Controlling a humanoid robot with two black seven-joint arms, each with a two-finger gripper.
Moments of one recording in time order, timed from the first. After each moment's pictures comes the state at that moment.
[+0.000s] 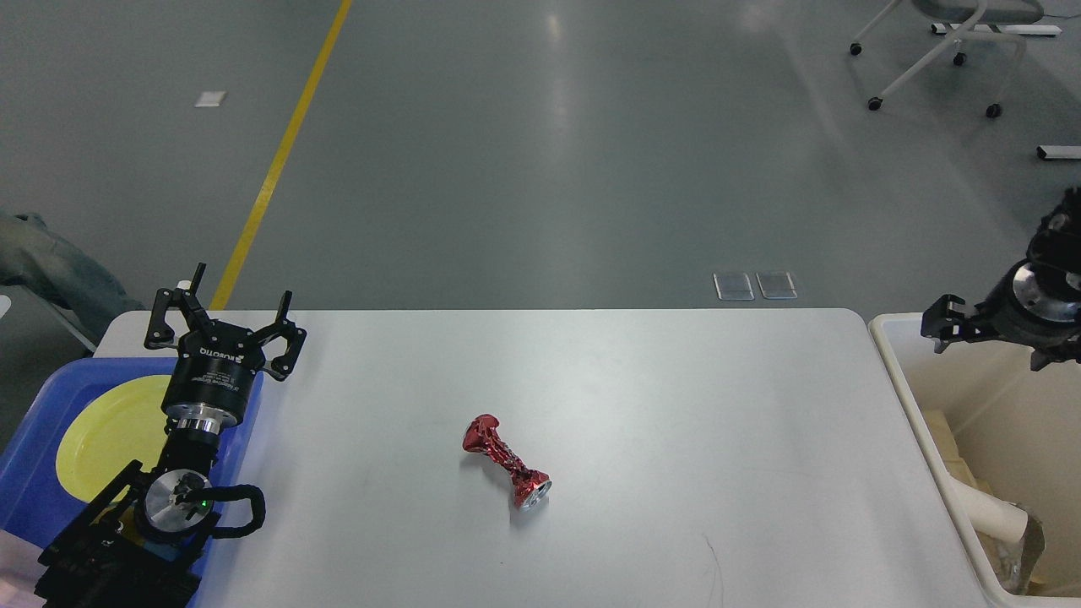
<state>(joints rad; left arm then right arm) -0.33 0.19 -1.24 -0.78 0.08 -0.53 -0.34 1.54 -0.58 -0.99 0.78 -0.37 0.66 -0.30</state>
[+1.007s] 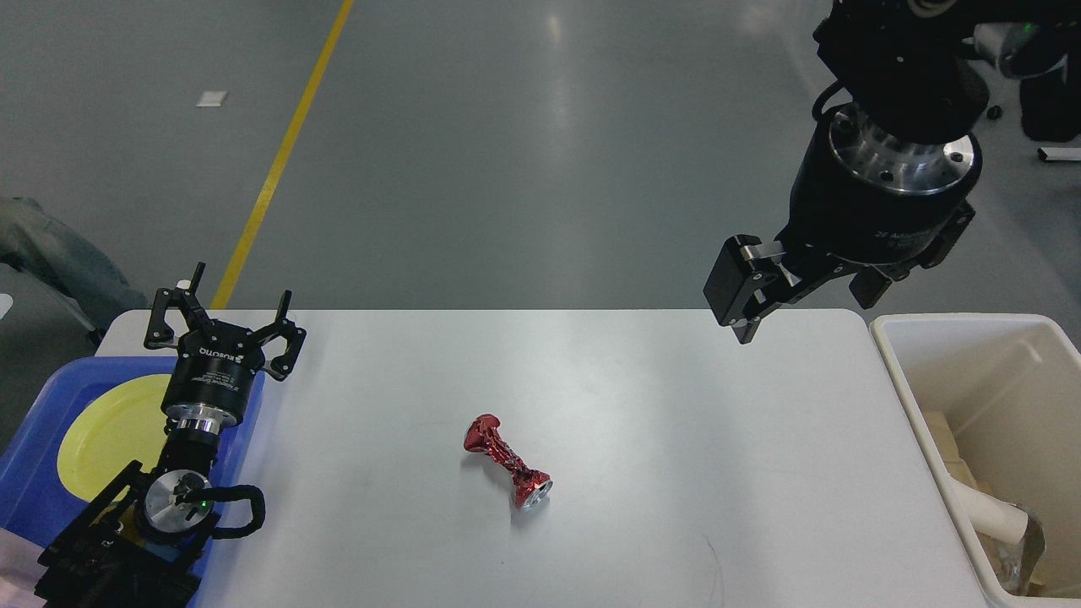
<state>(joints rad) -0.33 0.19 -1.24 -0.78 0.08 -0.53 -0.35 2.67 -0.18 -1.17 1.59 0.04 0.96 -0.30</state>
